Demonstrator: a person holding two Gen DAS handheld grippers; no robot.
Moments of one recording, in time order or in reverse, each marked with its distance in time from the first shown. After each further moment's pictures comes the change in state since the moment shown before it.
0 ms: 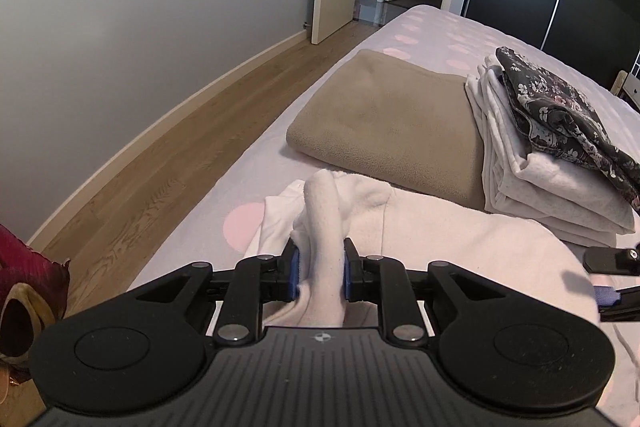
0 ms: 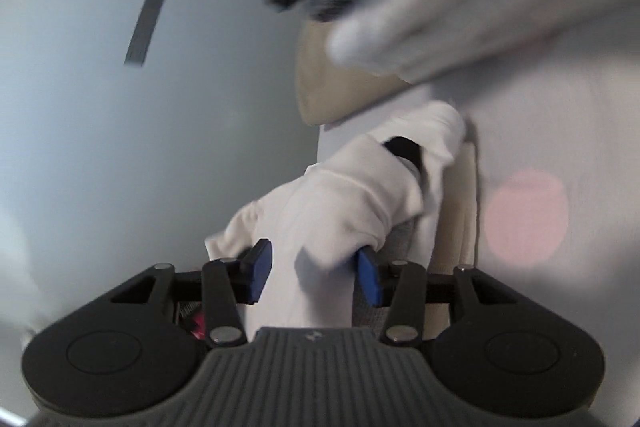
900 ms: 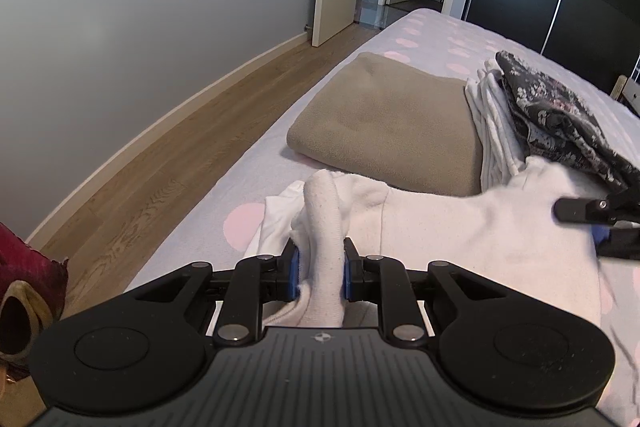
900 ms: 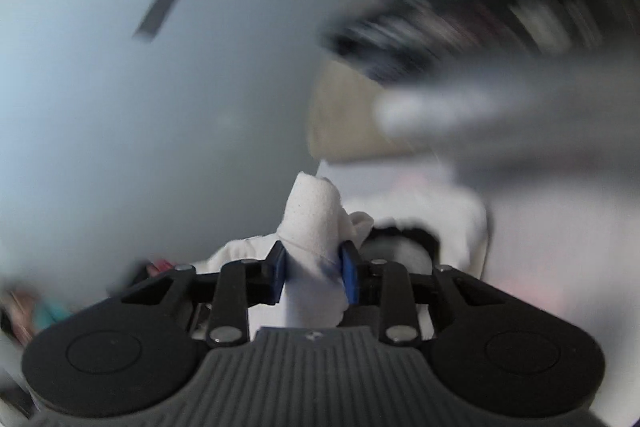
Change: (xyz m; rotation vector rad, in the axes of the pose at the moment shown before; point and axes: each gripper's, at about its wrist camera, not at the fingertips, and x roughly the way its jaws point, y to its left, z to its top) left arm -0.002 0.006 0.000 -0.023 -0.007 -0.016; right arm 0.011 0.072 0.024 -0.497 -0.057 -0.101
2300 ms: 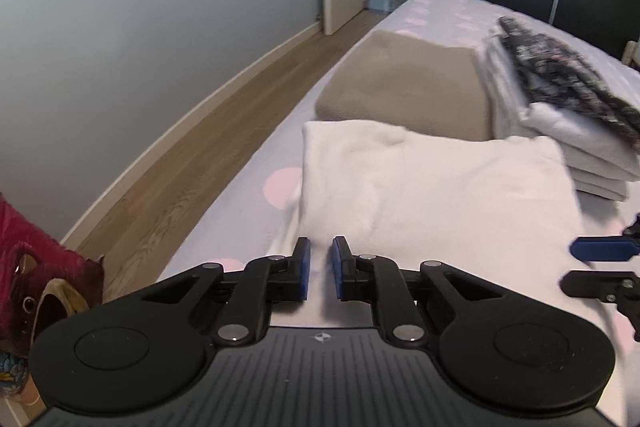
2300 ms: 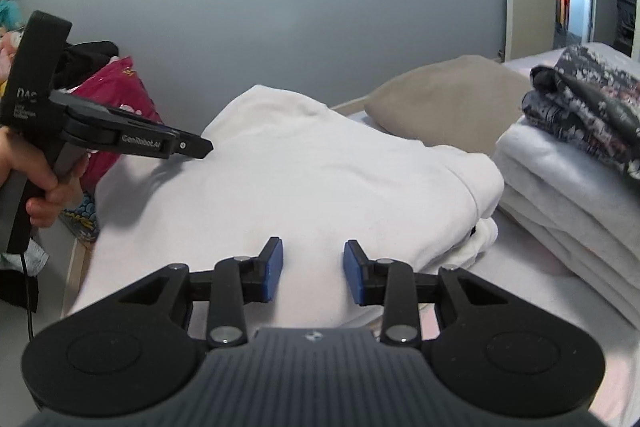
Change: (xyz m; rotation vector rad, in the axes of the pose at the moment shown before) left arm -0.021 0.008 -0.031 0.081 0.038 0.099; right arm -0.002 0.091 -0.109 -0.687 0.114 -0.209
